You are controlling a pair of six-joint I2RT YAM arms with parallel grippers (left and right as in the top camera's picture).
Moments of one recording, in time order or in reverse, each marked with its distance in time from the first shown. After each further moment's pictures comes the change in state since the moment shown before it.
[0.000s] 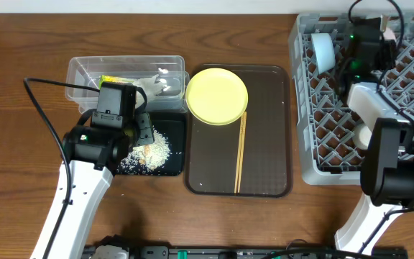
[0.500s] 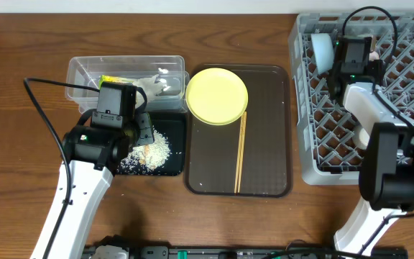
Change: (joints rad) left arm 0.000 0.000 0.000 0.000 0.000 0.000; right arm 0.039 -0.045 -0.009 -0.410 -0.069 0.336
